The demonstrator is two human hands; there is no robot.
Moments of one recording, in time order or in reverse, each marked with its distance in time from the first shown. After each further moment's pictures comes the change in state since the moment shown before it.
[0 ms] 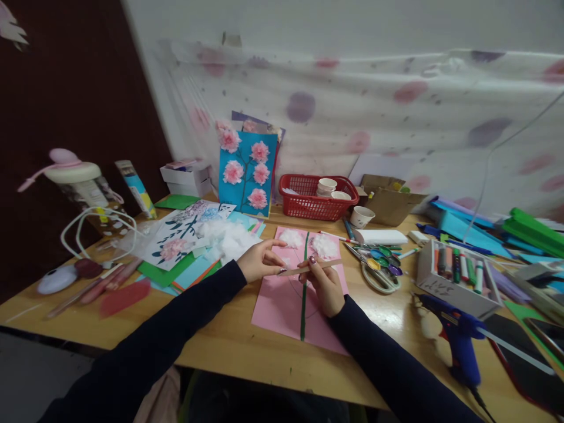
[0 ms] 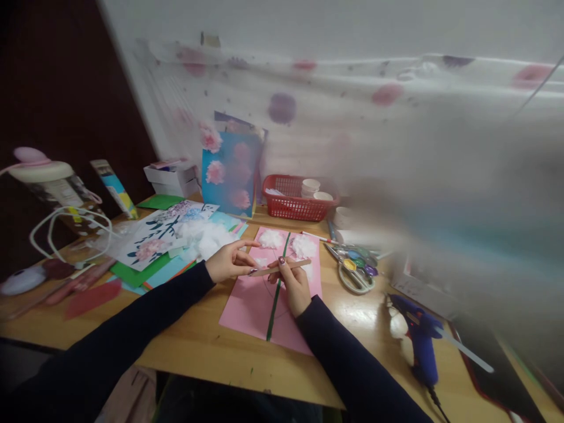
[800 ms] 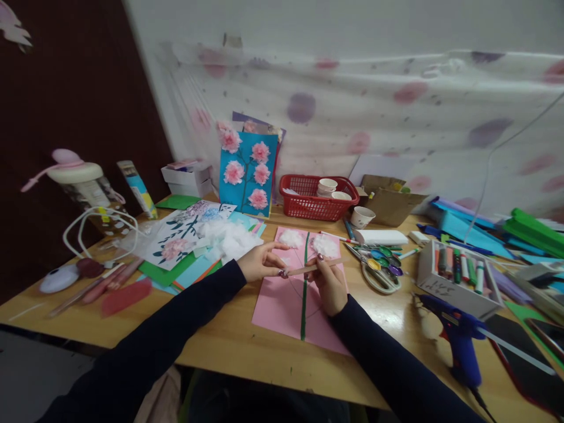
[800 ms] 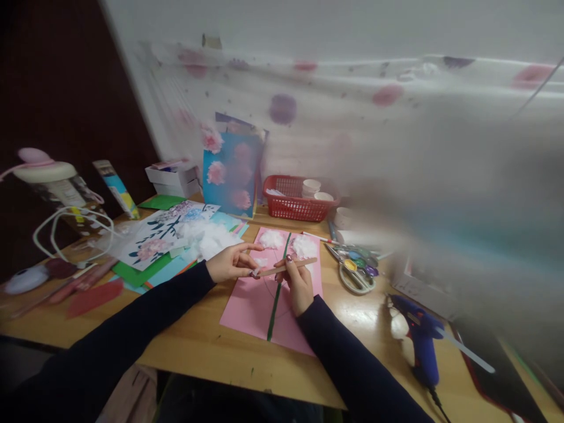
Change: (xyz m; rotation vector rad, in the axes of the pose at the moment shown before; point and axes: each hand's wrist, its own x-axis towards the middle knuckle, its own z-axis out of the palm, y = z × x) left_hand 0.003 -0.008 -0.005 -0.108 -0.137 0.003; right_hand 0.003 -0.001 -0.001 0.075 0.125 -0.005
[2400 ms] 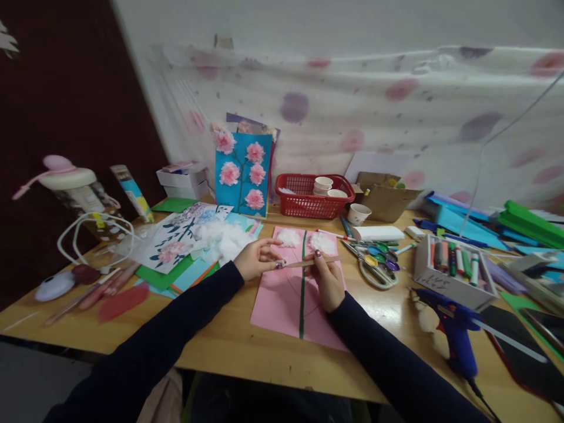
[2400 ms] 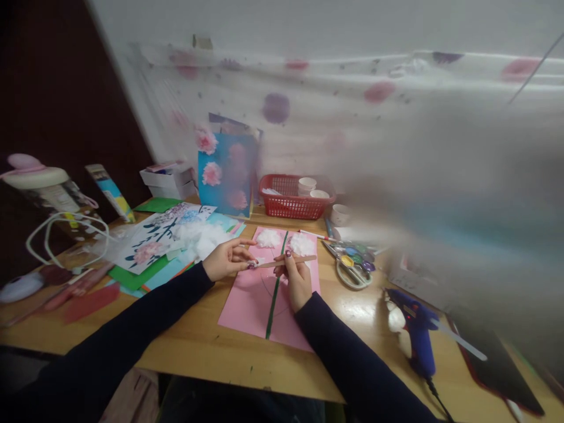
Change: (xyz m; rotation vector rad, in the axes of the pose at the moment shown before) left_hand 0.002 0.005 0.004 0.076 0.219 0.051; right_hand 0.001 -0.003 0.002 -0.087 0.077 -0.026
